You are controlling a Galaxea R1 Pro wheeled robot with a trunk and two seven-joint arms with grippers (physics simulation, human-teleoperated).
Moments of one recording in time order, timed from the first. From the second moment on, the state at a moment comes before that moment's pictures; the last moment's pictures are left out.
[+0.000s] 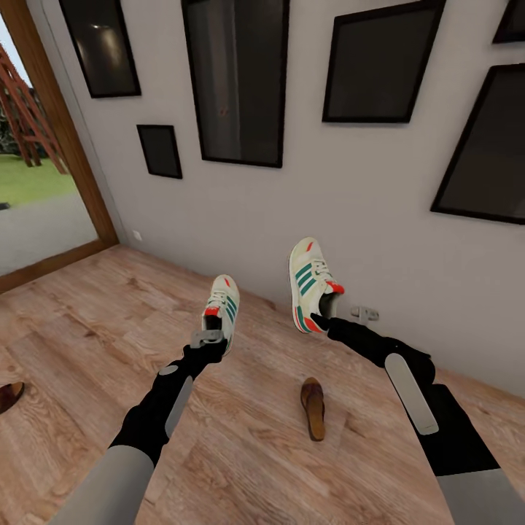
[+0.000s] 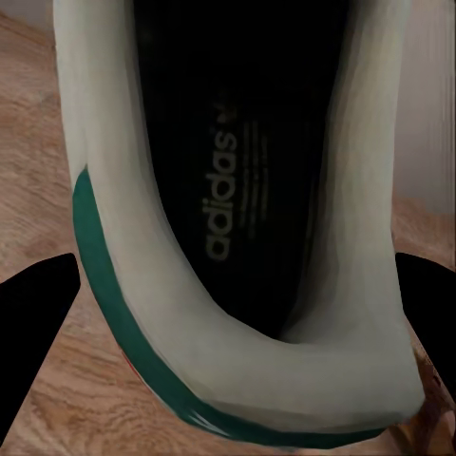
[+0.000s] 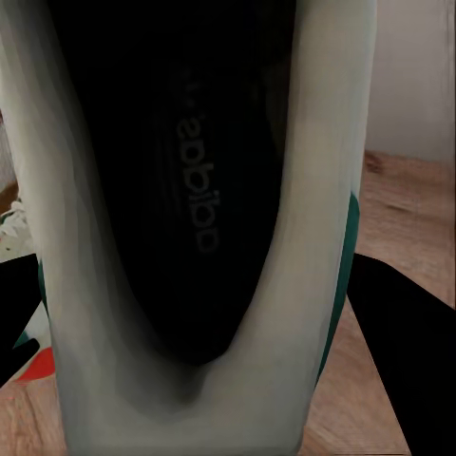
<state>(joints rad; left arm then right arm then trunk) -0.64 -0.10 -0.02 -0.89 0.09 0.24 -0.07 -0.56 -0.15 0.11 -1.42 -0.67 0.63 0.08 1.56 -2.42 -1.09</state>
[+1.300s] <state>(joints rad) -0.64 -0.10 -0.02 -0.89 0.09 0.24 -0.07 -0.56 -0.15 0.11 -1.42 -0.67 0.63 0.08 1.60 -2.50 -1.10</state>
